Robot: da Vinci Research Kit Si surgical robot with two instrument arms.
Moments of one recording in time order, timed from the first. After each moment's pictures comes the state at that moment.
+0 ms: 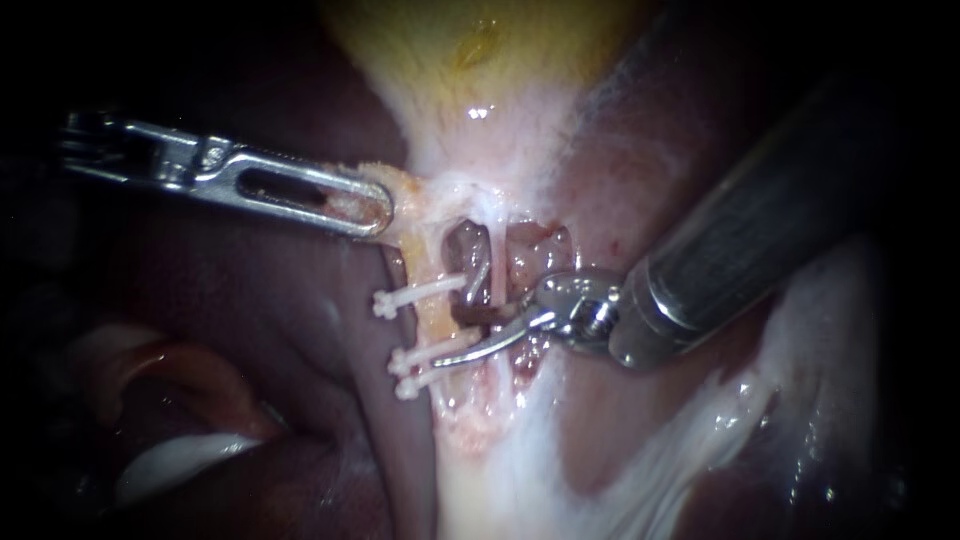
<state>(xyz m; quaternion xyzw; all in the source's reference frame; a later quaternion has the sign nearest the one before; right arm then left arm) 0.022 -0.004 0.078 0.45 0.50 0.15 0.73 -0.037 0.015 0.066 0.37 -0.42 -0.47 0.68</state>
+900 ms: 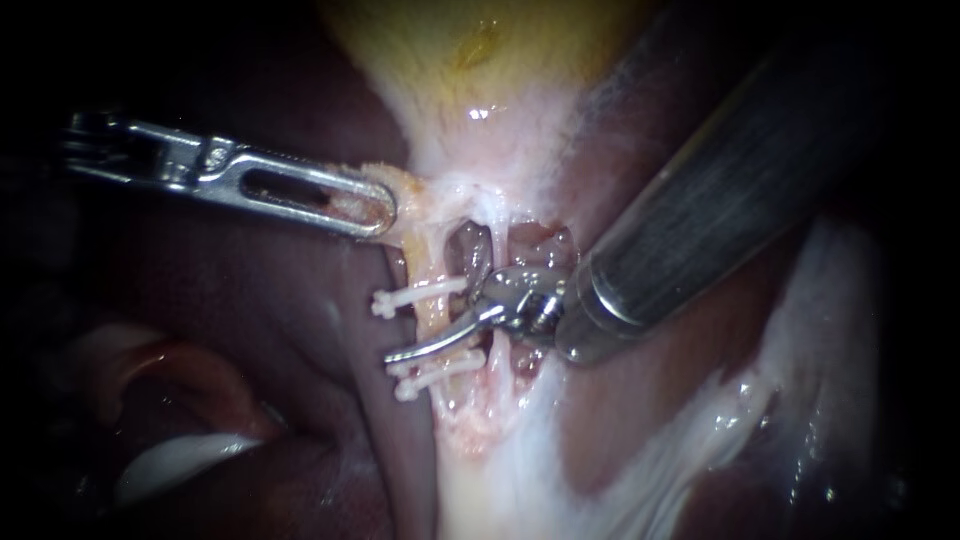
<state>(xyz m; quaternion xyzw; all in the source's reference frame) 0.024 -0.004 0.078 0.46 0.50 0.15 0.72 -0.037 0.015 0.066 0.37 -0.42 -0.47 0.68</state>
